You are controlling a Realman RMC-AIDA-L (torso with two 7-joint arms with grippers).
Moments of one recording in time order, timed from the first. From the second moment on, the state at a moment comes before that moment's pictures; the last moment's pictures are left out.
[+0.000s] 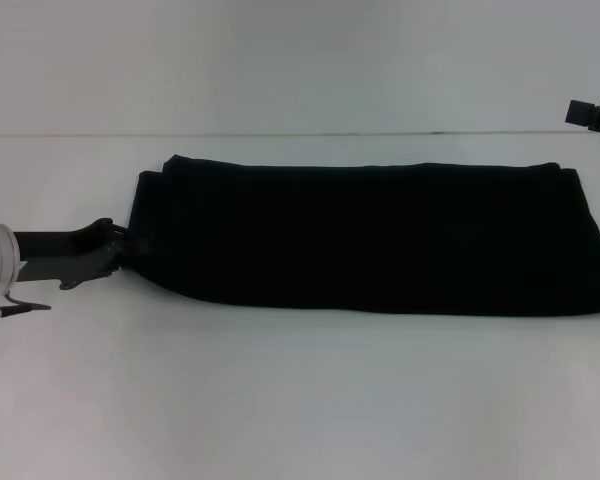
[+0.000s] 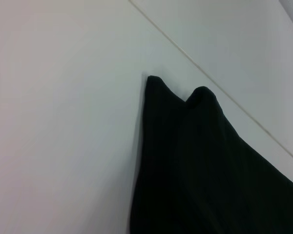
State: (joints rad) left arm -0.72 -1.98 0.34 0.47 2.48 1.15 -2.47; right arm 0.63 1.93 -0.40 -0.70 -2.04 -1.40 1.82
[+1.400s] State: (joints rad) left arm -0.60 -1.97 0.20 0.82 2.24 1.55 -2.42; right arm 0.67 1.99 -0.40 -0.63 -1.98 -1.28 1.78
